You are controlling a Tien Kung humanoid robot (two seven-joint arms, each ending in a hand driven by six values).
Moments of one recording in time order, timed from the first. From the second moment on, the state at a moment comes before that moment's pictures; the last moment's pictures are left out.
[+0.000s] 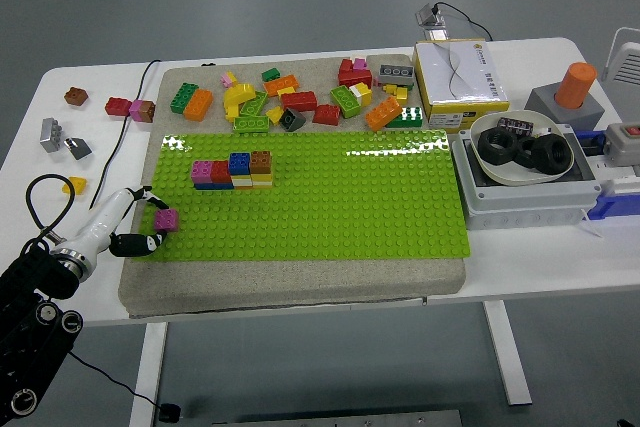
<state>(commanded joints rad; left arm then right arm) -0.19 0.24 -1.27 -1.18 1.96 -0.03 0.08 0.13 -0.11 1.64 0.18 -1.40 -0.08 -0.20</state>
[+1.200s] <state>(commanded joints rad) -0.17 0.18 -1.36 -1.20 1.78 -0.02 -0.03 0.13 -0.11 1.65 0.18 -1.41 -0.08 -0.20</state>
